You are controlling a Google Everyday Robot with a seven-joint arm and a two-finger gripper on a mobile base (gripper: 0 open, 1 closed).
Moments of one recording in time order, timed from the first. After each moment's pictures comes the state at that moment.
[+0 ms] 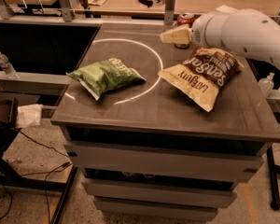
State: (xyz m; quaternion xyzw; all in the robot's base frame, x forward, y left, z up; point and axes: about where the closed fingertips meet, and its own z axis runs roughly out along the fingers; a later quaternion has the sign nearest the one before) arm 0.754 -0.166 0.954 -0.22 0.77 0.02 0.60
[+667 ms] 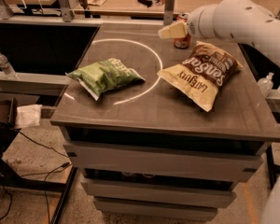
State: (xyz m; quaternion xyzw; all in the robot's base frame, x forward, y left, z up) arm 0.795 -0.156 0.948 -0.24 0.78 0.01 0.57
